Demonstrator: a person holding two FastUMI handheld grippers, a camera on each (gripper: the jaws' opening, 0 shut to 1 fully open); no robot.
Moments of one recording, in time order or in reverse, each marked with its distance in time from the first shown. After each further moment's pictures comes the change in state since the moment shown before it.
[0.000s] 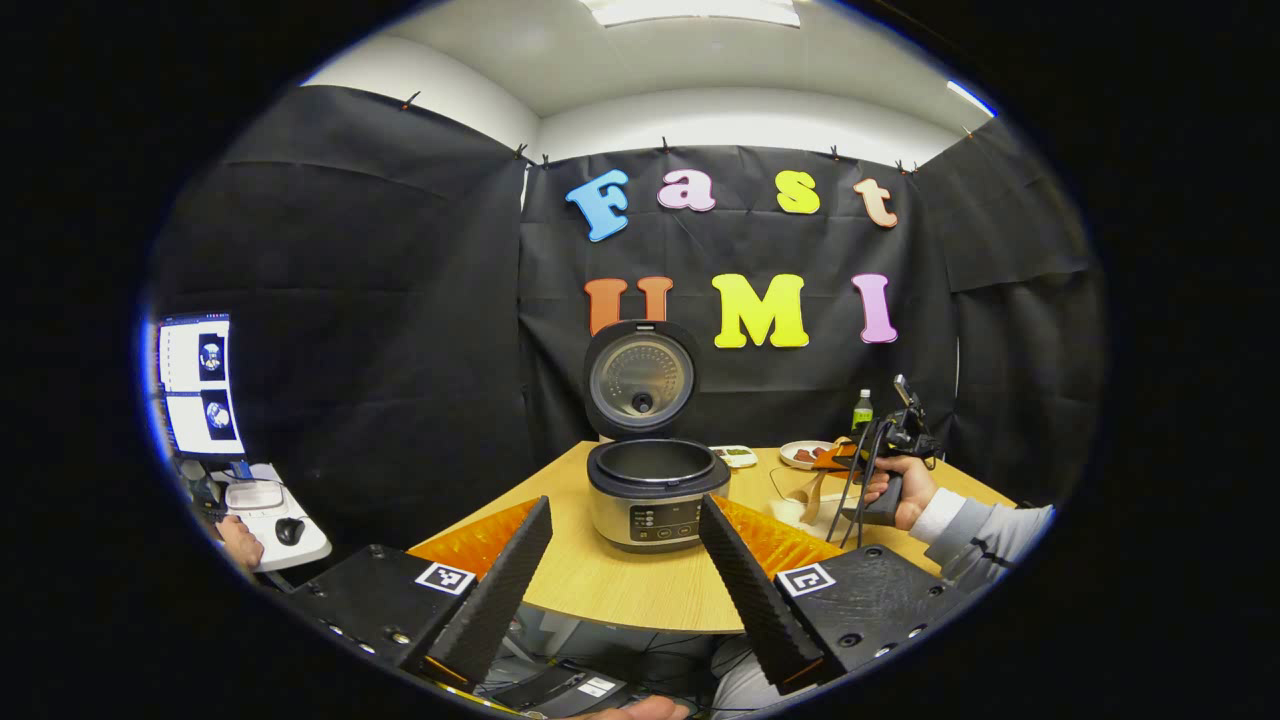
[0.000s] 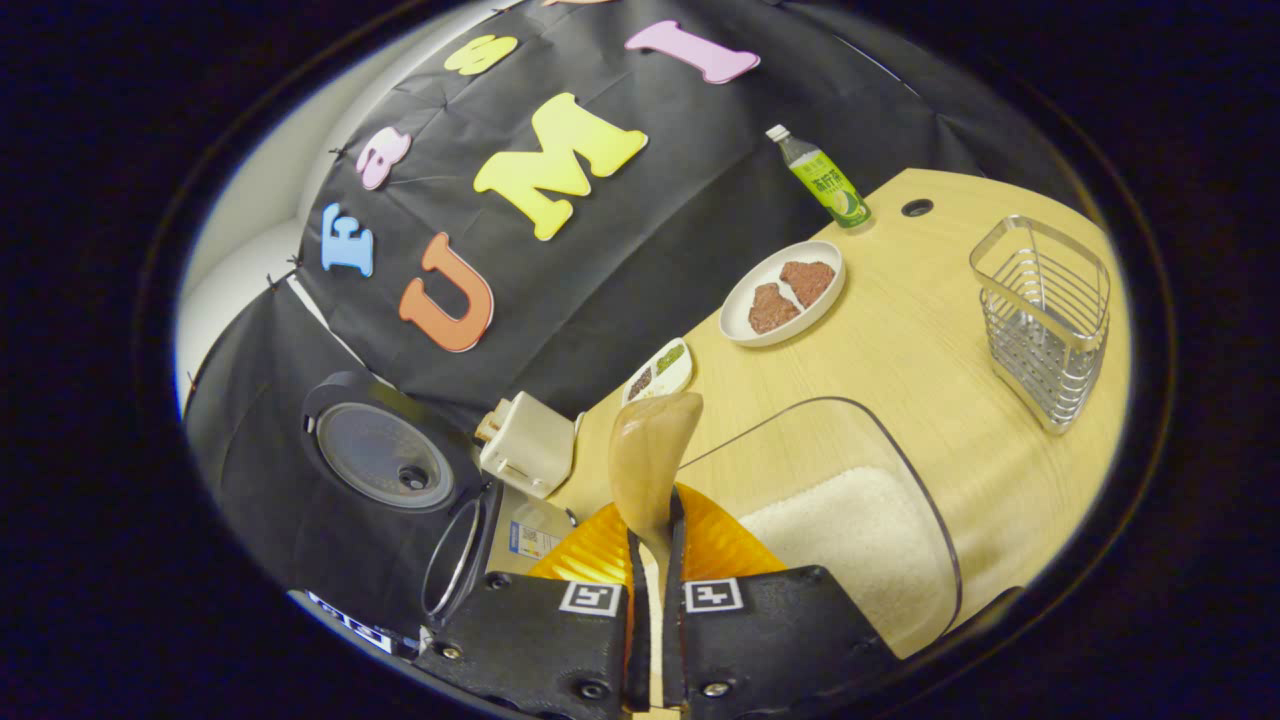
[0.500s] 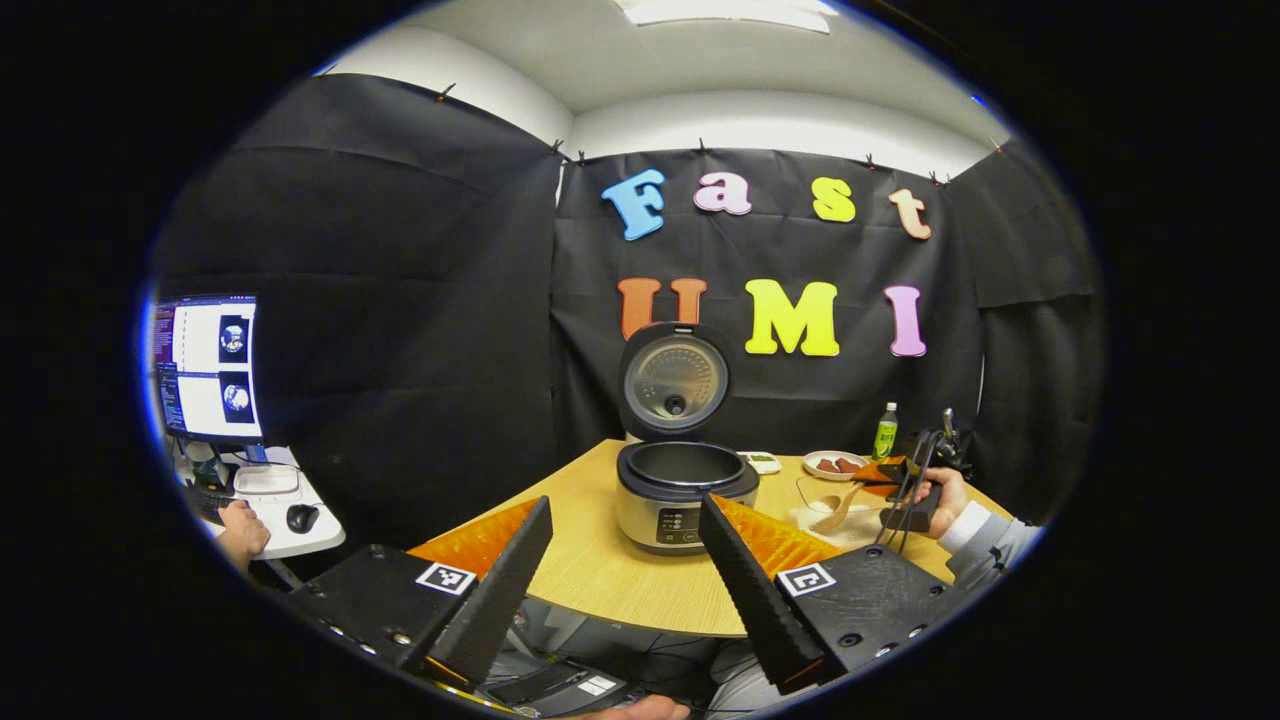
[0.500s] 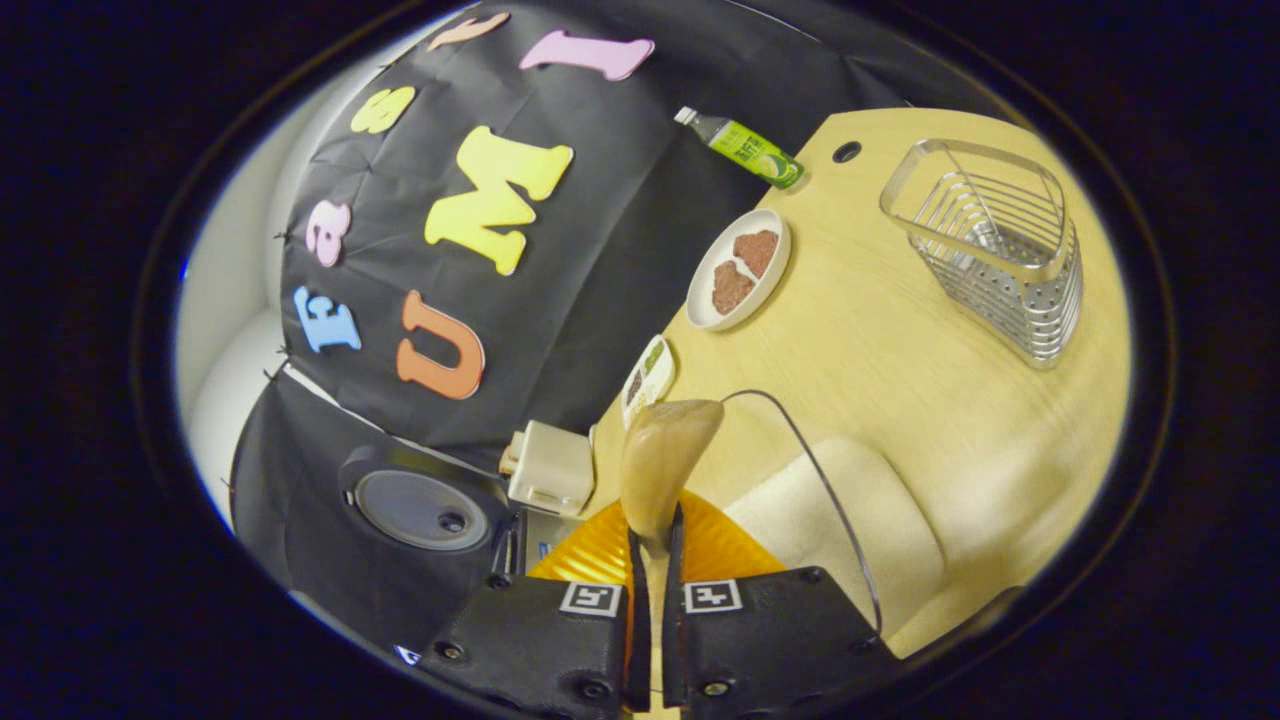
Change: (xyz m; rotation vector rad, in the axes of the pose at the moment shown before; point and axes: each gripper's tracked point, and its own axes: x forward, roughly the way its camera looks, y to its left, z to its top) left arm 0.001 0.029 0.001 -0.069 0.012 0.073; right arm -0.021 -0.020 0.018 0.263 -0.001 0.053
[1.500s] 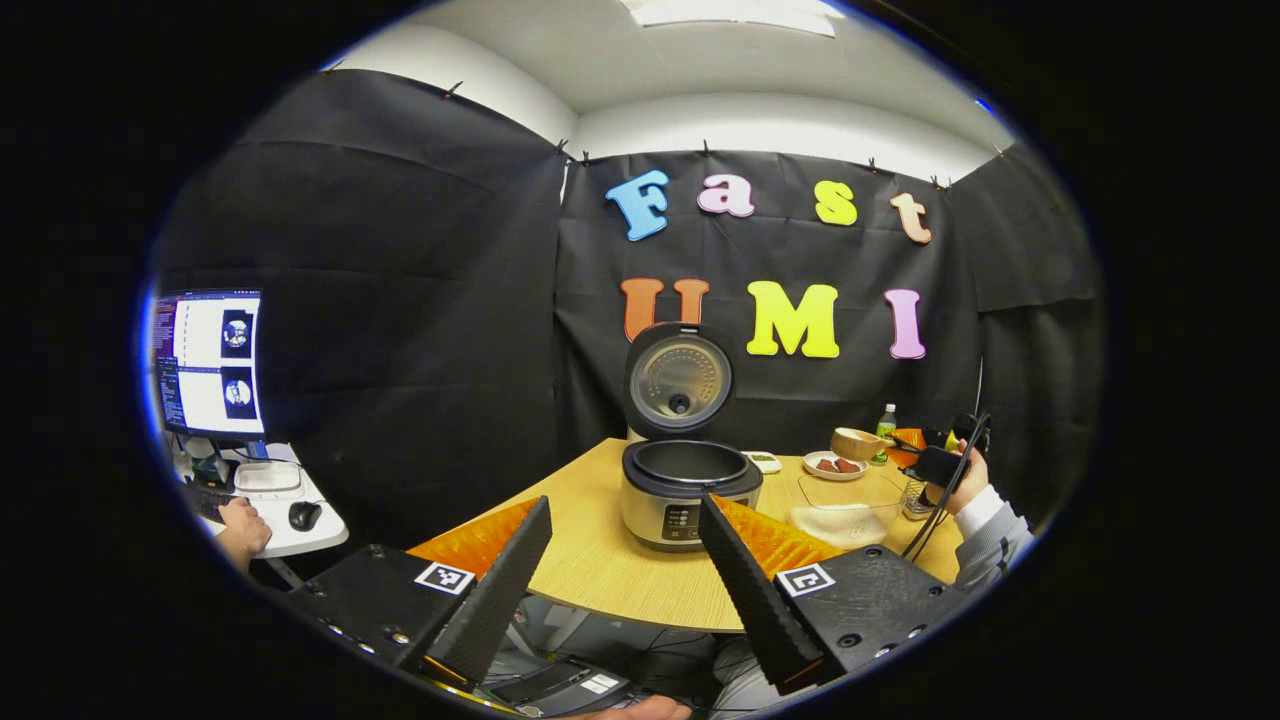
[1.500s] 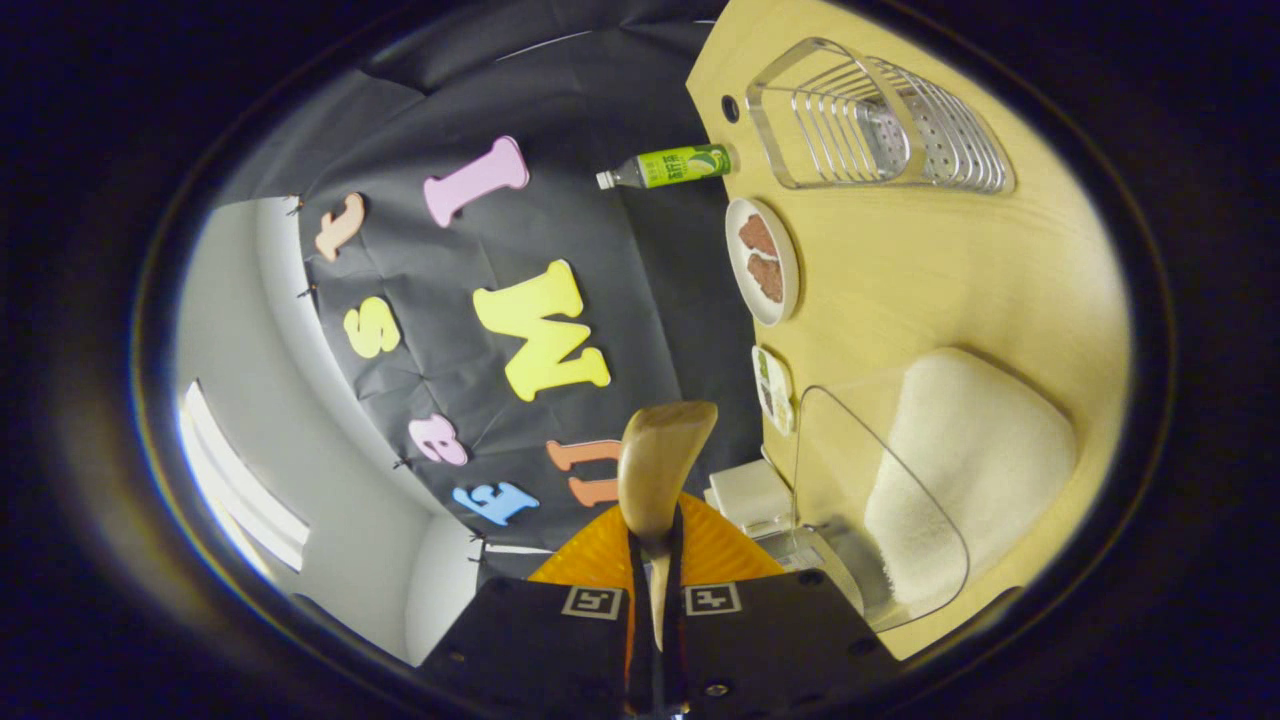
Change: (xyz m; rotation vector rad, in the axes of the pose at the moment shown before) left arm -0.010 0.008 -0.002 -0.004 -0.004 -0.014; right arm -0.046 0.069 0.045 0.629 -0.084 0.387
